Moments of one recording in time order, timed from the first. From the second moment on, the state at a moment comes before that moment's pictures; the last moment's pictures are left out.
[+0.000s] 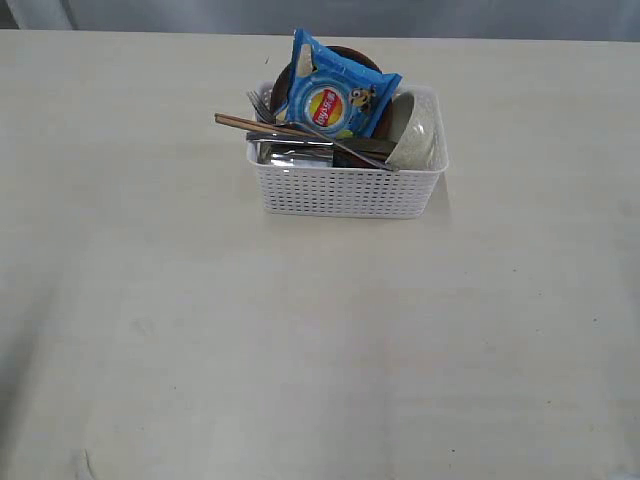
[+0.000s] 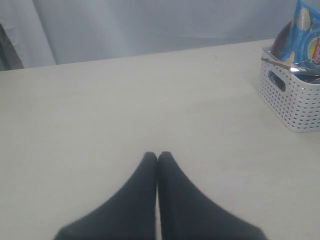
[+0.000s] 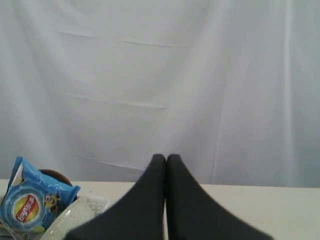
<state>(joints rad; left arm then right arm) -0.15 0.00 0.00 0.02 0.36 0.04 0.07 0.01 0.00 -0.02 -0.10 0.05</state>
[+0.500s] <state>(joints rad) -0.15 0.00 0.00 0.02 0.36 0.04 0.07 0.00 -0.15 -0.02 0.02 0.06</state>
